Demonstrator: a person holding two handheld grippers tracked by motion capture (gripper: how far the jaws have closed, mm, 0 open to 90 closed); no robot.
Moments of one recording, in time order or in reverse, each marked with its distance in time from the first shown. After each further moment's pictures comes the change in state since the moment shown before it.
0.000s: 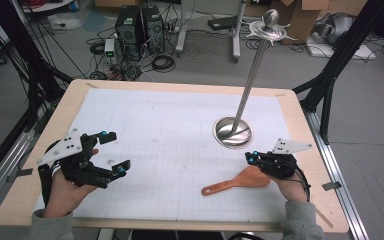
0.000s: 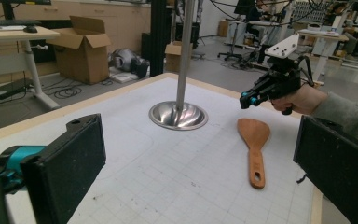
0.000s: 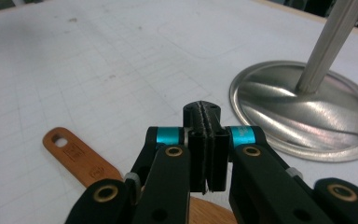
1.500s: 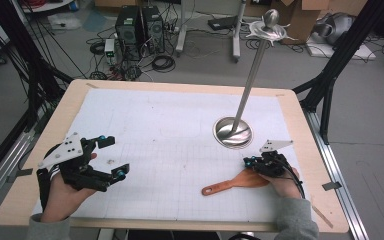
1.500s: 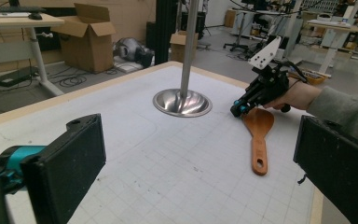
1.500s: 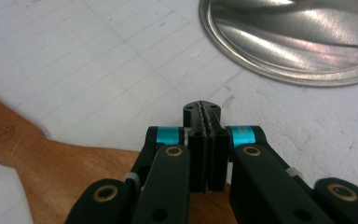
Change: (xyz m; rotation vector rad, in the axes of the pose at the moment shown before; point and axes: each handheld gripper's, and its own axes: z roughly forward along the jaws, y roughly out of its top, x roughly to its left) left arm -0.004 -0.007 -0.003 0.043 0.020 -0.005; right arm -0.017 -0.021 0.031 0.248 -0.081 0.060
